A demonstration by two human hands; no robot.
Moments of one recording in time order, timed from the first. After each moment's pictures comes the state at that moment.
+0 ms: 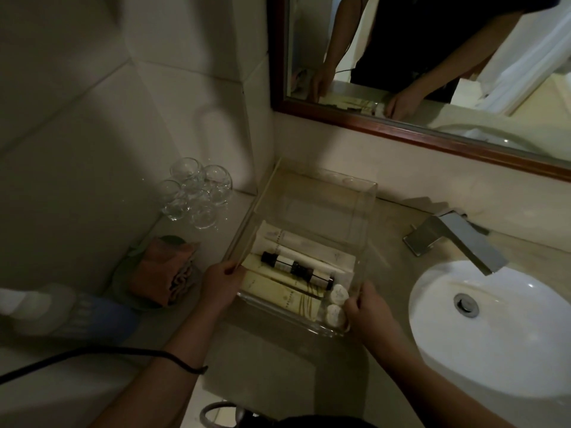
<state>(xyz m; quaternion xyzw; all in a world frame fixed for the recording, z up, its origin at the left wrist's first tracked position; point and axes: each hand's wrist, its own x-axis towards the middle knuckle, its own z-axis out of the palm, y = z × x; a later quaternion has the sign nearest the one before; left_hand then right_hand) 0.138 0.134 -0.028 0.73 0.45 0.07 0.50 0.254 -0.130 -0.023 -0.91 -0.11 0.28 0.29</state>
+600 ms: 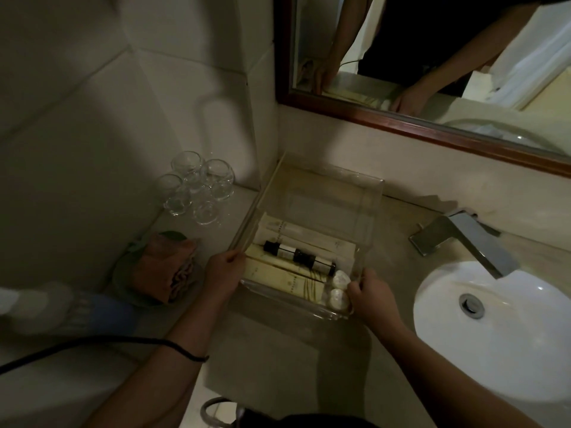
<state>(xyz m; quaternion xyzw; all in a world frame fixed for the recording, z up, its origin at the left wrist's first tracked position) 0.154 0.142 -0.031 0.69 0.49 0.08 0.52 0.281 -0.109 -0.030 -0.92 -0.12 0.23 0.28</state>
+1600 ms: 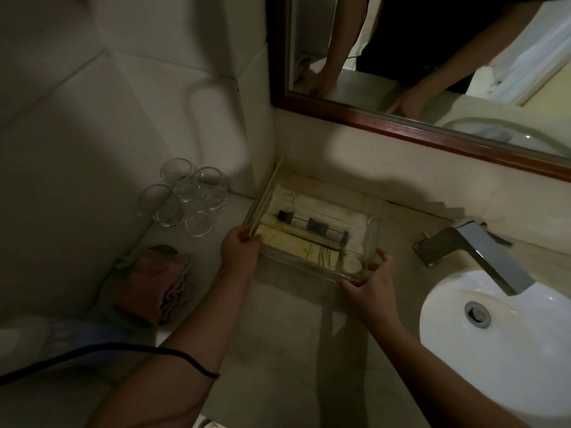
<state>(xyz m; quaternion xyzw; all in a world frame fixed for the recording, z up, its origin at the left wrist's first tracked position) 0.231 0.151 -0.036 0.60 0.51 0.18 0.59 0.299 -0.088 -0.019 -0.85 -0.06 0.21 0.48</state>
